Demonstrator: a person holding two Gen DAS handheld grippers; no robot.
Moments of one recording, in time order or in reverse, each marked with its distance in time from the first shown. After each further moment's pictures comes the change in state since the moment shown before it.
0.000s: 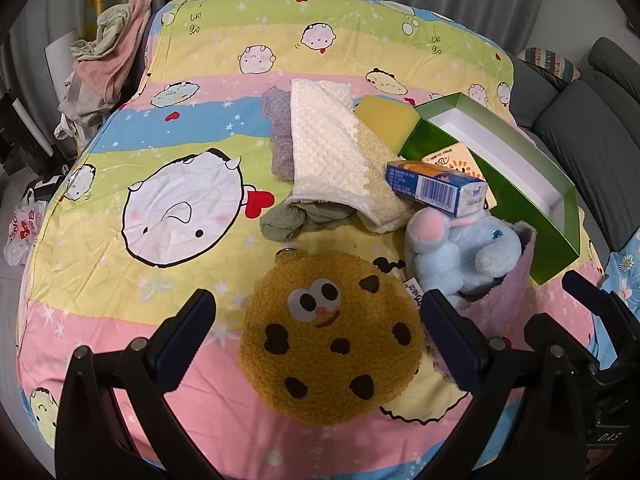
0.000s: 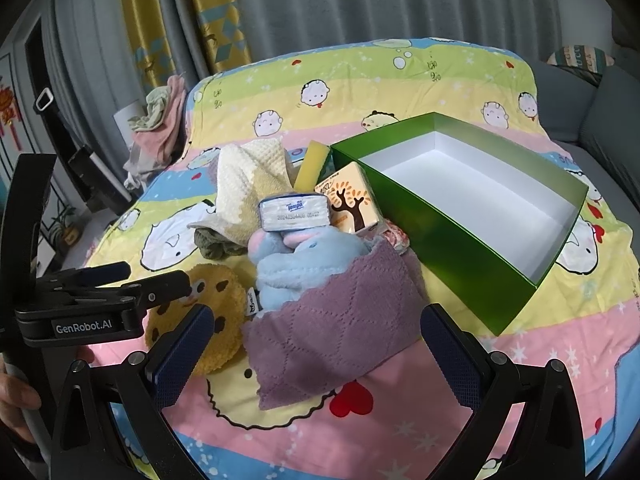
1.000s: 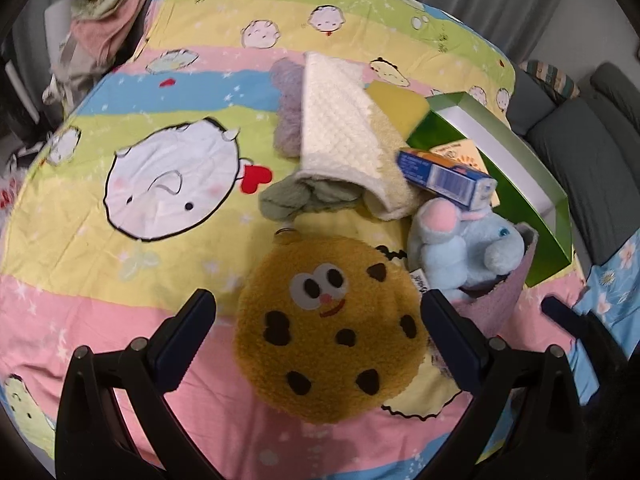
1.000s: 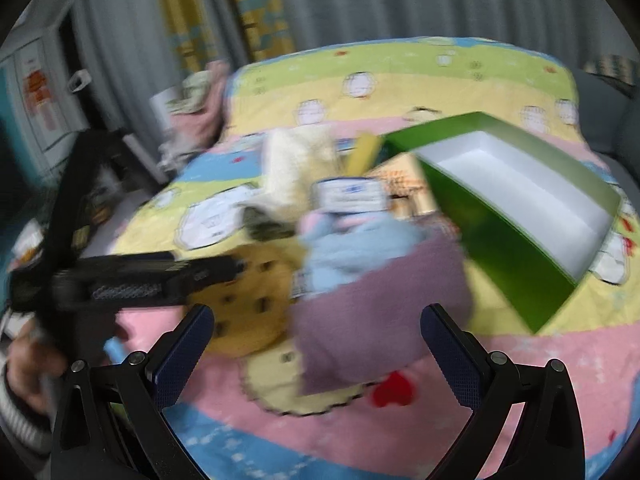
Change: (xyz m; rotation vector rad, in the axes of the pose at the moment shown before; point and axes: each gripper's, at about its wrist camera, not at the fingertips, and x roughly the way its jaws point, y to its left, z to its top) left arm 0.015 0.020 -0.005 -0.084 0.055 -0.089; right arm 0.000 0.024 -0.014 -0.083 0.026 0.169
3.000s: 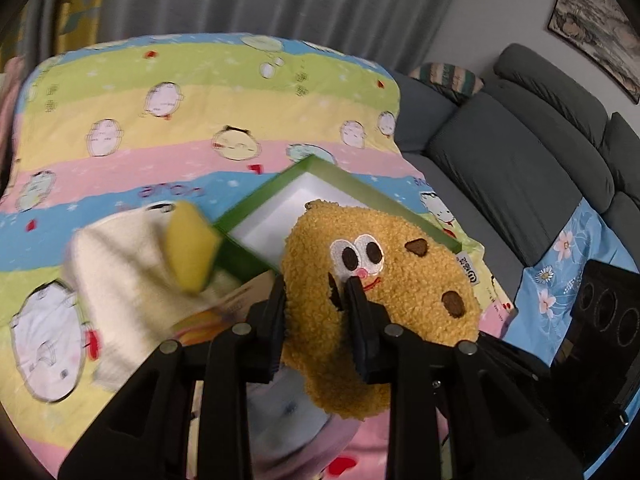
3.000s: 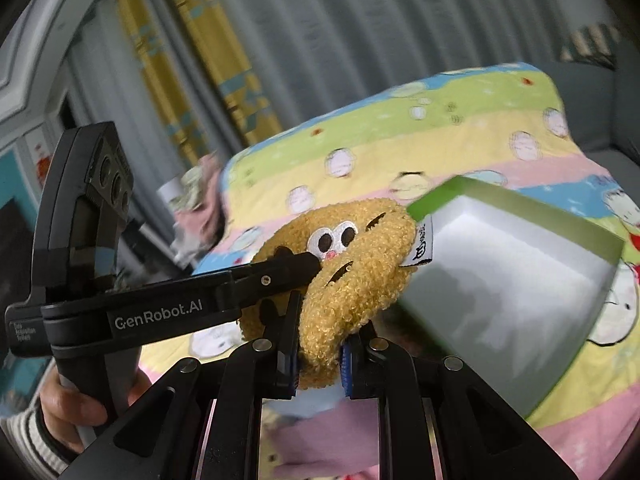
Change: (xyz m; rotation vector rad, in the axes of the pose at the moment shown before) left arm -0.001 -0.140 0.095 0.224 -0.117 -0.282; right arm -0.025 -0.107 0.071 0.202 -0.228 0.059
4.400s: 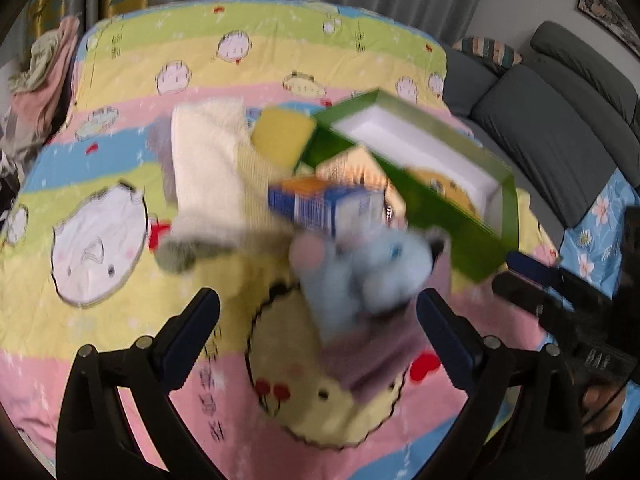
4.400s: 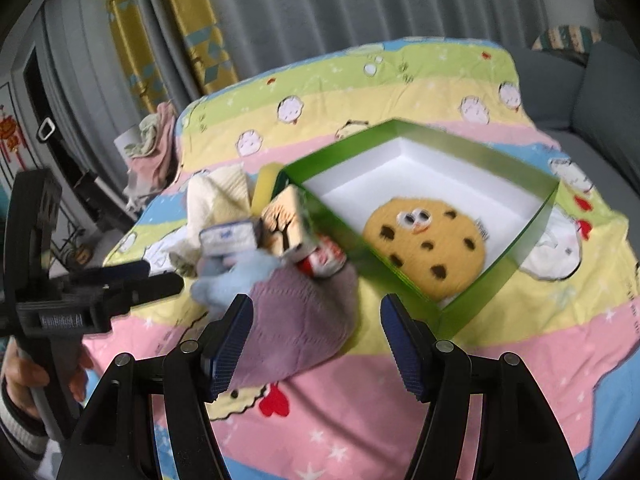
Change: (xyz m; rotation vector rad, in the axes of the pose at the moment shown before) left arm -0.030 0.051 -0.097 -0.021 0.071 0.162; right arm -0.016 -0.013 -0.053 -0.068 0.169 -0.162
